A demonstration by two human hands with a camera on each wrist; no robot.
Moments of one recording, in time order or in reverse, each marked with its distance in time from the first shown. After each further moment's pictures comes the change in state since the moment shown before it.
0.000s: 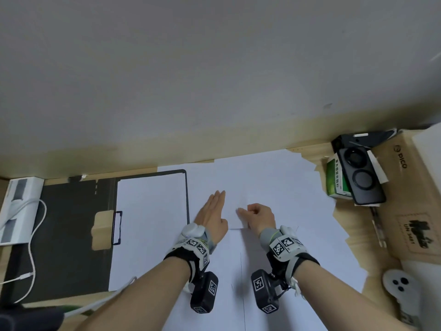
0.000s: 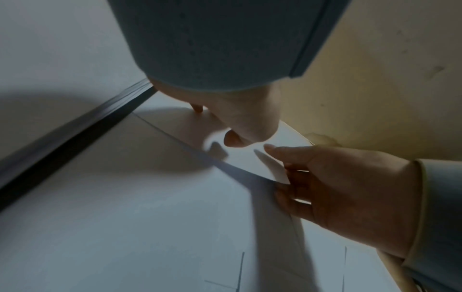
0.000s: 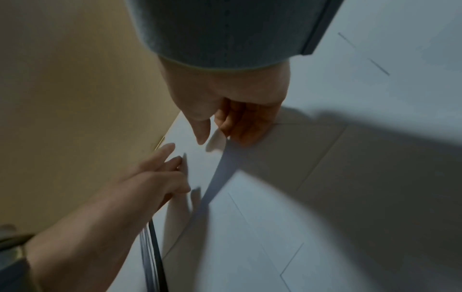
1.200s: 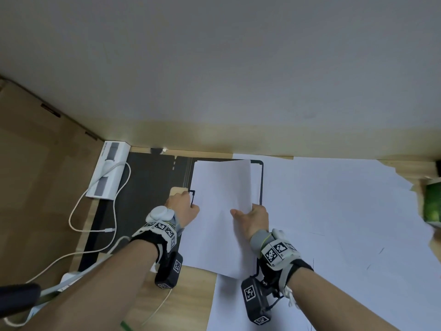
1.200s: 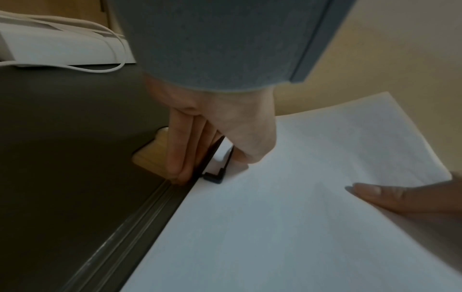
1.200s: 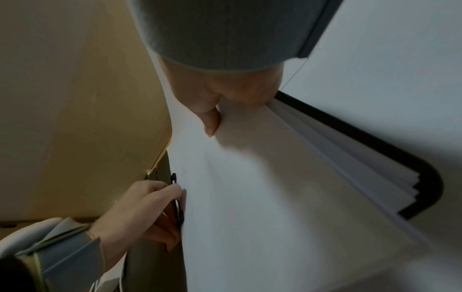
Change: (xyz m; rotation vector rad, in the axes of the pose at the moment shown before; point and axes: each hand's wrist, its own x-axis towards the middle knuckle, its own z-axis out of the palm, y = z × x) left_hand -0.087 -0.217 -0.123 0.296 0.144 -0.472; right_hand -0.078 -0.057 0.200 -0.097 -0.107 -0.103
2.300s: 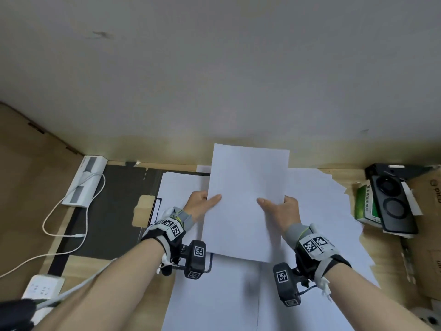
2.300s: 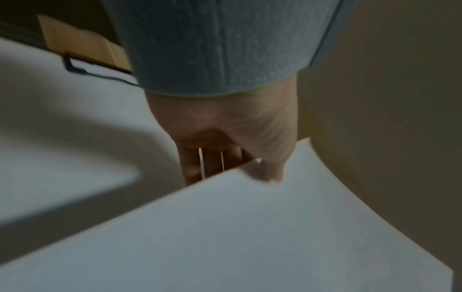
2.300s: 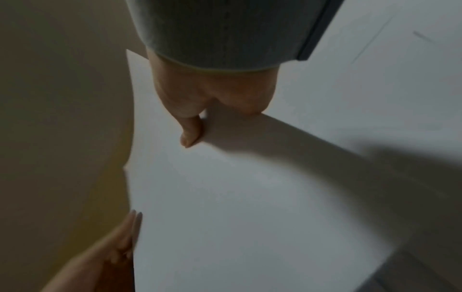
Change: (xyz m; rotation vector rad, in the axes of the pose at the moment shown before) left_hand -0.059 0.165 -0.032 -1.249 -0.156 0.025; right_hand -0.002 0.011 -0.213 0.363 0.020 -0.161
